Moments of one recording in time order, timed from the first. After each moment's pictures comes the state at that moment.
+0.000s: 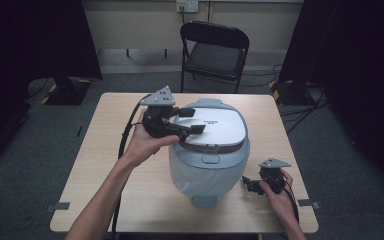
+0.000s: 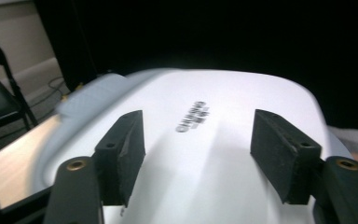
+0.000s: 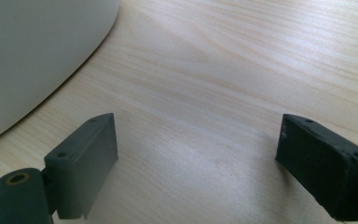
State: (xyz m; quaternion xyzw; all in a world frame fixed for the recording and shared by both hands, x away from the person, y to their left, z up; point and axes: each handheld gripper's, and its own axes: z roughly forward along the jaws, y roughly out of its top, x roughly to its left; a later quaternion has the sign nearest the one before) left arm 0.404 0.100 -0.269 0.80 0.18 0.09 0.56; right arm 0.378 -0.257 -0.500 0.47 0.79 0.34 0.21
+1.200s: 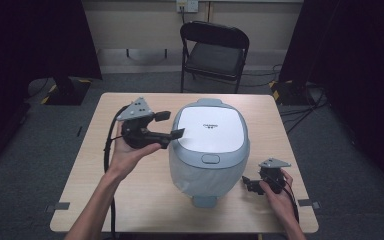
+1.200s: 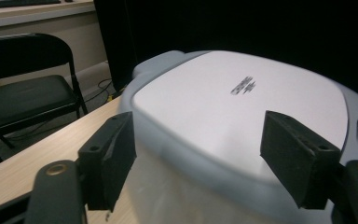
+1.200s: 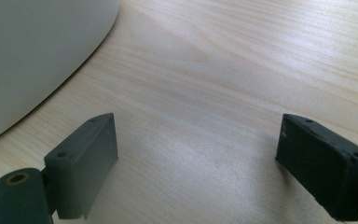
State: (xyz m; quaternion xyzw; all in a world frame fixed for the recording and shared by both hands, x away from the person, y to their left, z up) left arm 0.386 0.159 -0.286 0.77 0.24 0.16 0.57; right arm 0.378 -0.257 -0.500 0.47 0.79 0.34 0.21
